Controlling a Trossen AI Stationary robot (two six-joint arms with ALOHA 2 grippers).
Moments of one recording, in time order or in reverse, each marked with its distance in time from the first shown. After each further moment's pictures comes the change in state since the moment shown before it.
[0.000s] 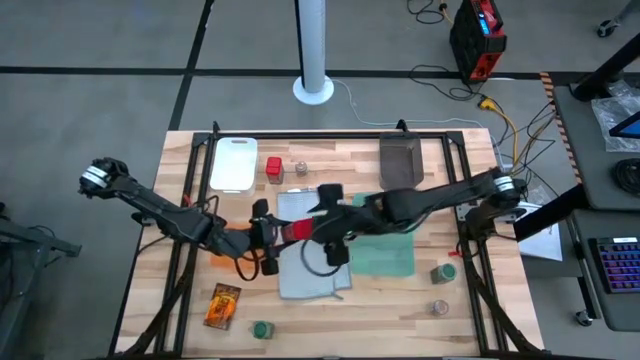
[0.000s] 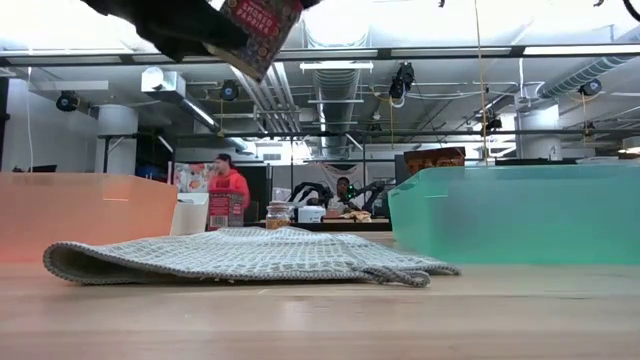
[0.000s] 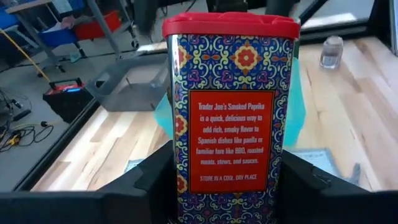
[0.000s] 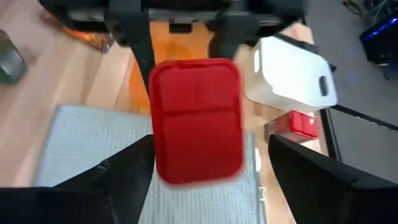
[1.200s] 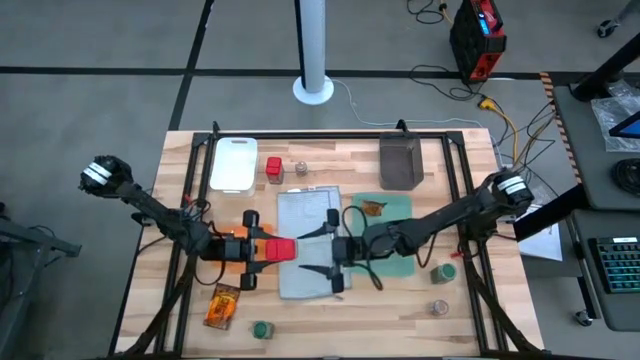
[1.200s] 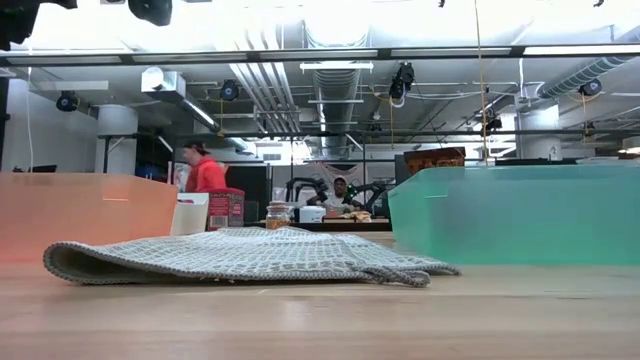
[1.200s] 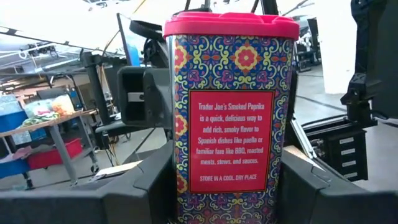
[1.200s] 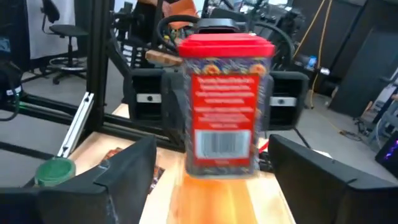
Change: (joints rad) left arm -0.112 -0.018 -0.308 0.903 0.153 0.373; right arm 0.094 -0.055 -0.584 1.211 -0.059 -0.066
